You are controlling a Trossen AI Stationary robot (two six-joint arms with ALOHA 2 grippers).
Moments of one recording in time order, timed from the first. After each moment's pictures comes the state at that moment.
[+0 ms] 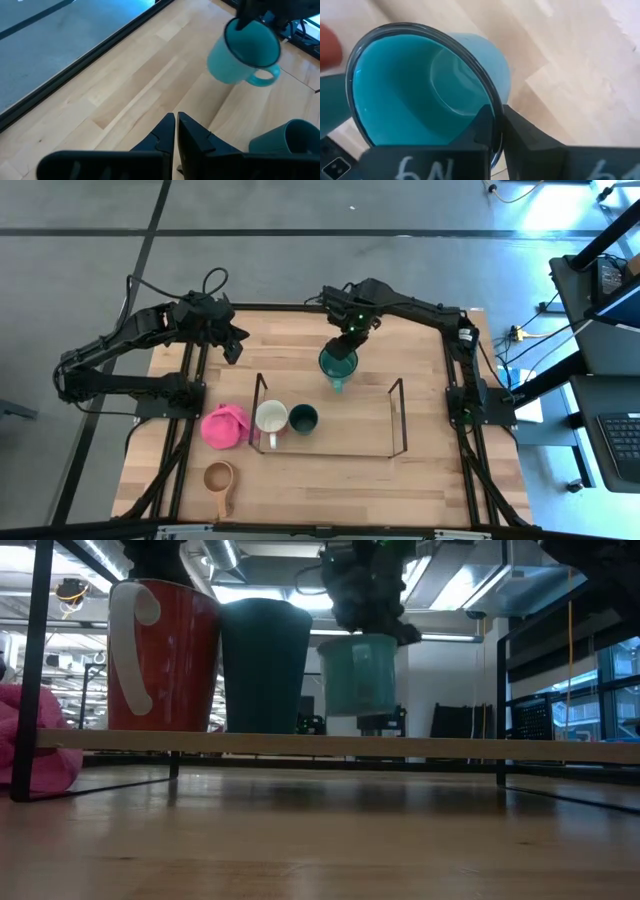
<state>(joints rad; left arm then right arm) 0.43 0.87 1.10 -0.94 -0.04 -0.28 -0.34 2.05 2.07 -1.48 -0.19 0.41</state>
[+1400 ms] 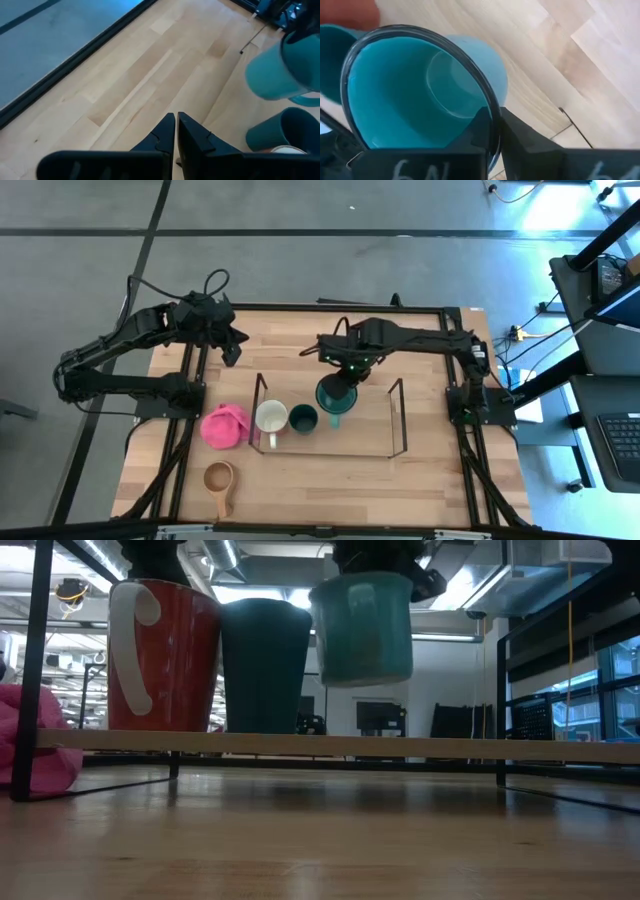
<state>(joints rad) 0.43 0.87 1.10 -0.96 -0.01 -0.25 -0.03 1.96 2.03 -1.48 -0.09 0.79</state>
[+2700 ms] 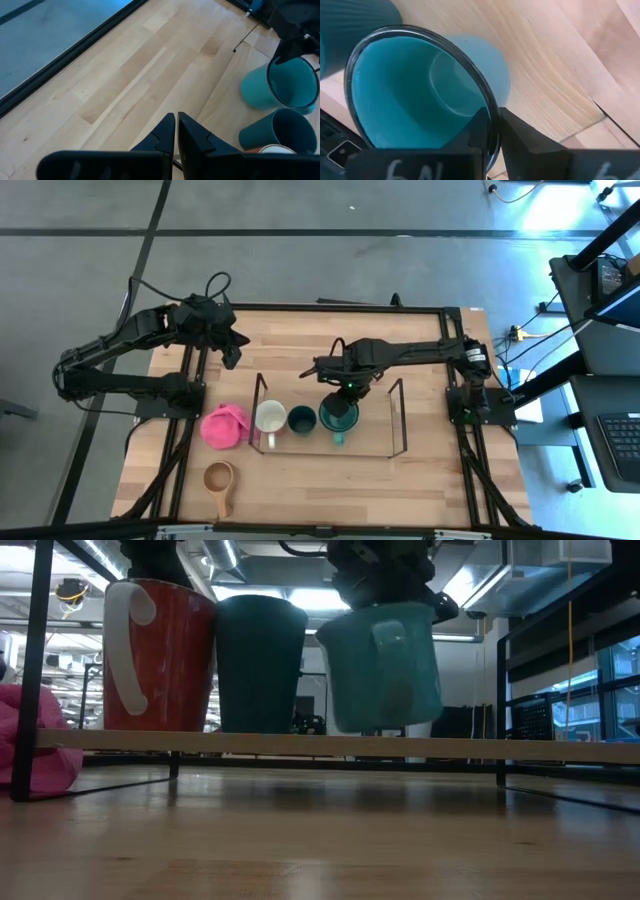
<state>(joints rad) 0.40 0.87 1.10 -0.96 0.00 -0.29 0.03 1.96 1.84 -1.36 -0.15 0.82</state>
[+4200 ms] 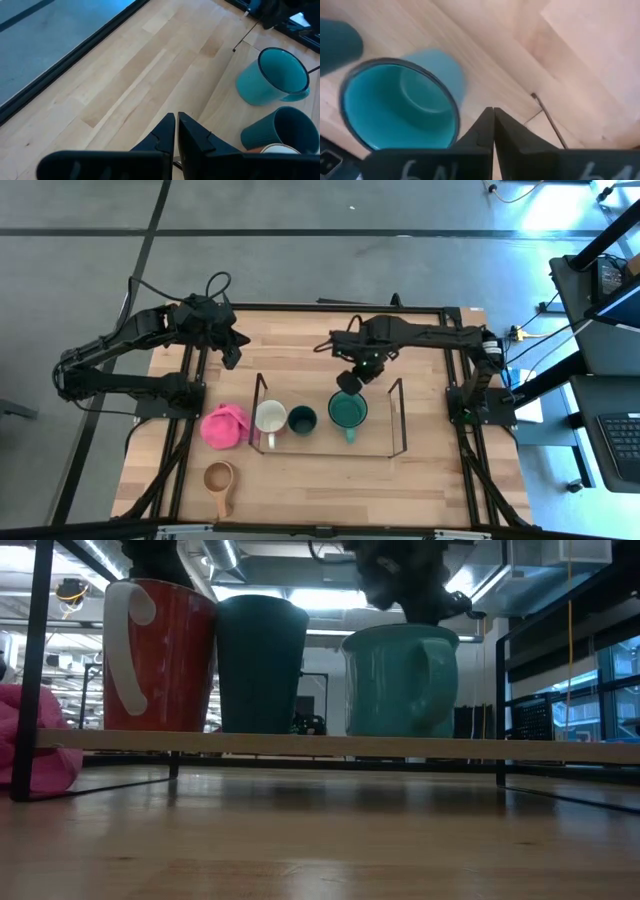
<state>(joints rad) 0.40 0.87 1.10 -0.96 -0.01 -0.26 -0.11 1.85 1.78 -1.44 -0.10 0.73</state>
